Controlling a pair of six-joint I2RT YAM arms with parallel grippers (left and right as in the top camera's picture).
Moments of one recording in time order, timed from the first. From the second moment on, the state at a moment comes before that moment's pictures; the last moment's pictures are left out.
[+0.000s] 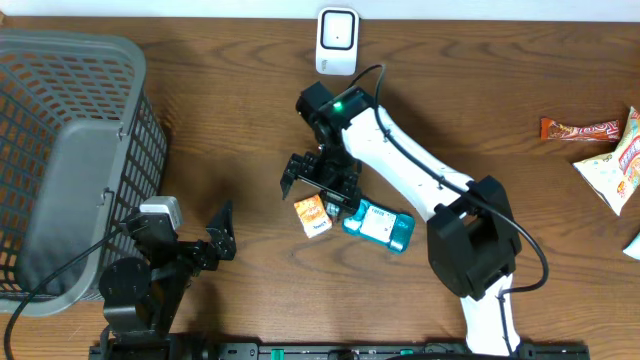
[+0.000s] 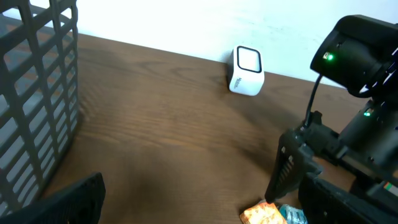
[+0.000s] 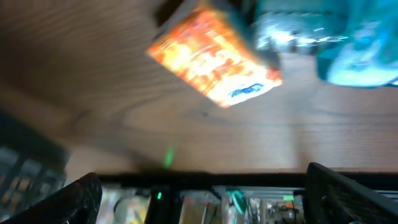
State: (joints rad) left arm 0.05 0.29 0.44 -0.45 0.26 -0.23; right arm 0.66 2.14 1.83 -1.32 -0.48 1.01
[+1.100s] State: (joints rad) left arm 0.05 0.29 0.44 -0.45 0.26 -0.23; right arm 0.72 2.11 1.49 -0.84 -0.36 1.64
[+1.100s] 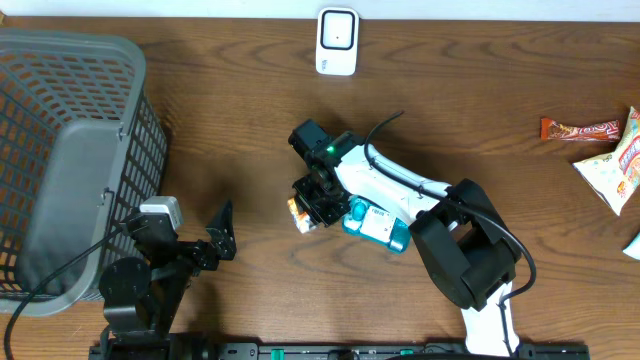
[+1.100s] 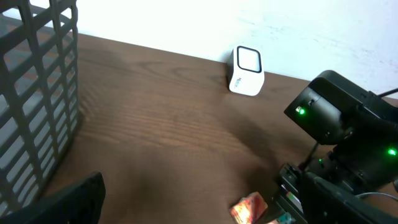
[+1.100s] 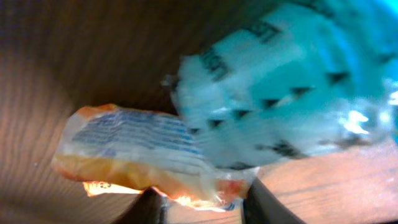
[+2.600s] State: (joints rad) left arm 0.05 0.29 0.44 -0.45 0.26 -0.23; right arm 0.64 2.12 1.58 -0.58 0.10 0.98
